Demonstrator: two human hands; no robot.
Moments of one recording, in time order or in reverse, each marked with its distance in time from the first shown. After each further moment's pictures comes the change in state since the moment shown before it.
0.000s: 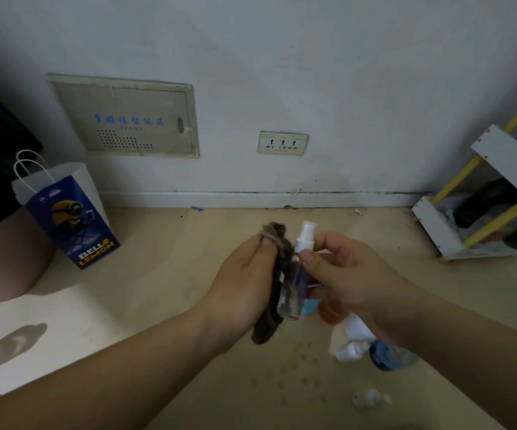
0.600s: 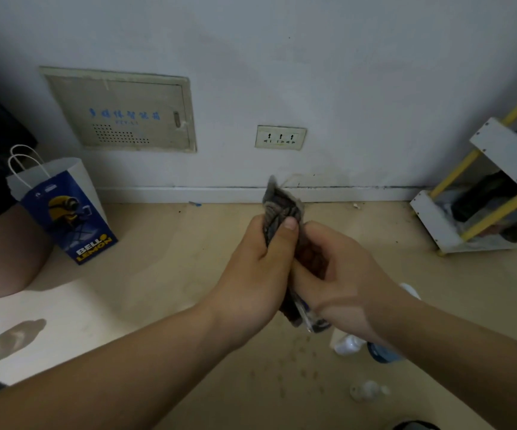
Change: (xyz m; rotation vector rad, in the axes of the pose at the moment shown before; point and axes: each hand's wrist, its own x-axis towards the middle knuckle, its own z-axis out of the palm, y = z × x) left_hand -0.005 0.012 0.013 -0.061 0.003 0.134; right_hand -0.014 -0.008 0.017 -0.335 0.021 -0.274
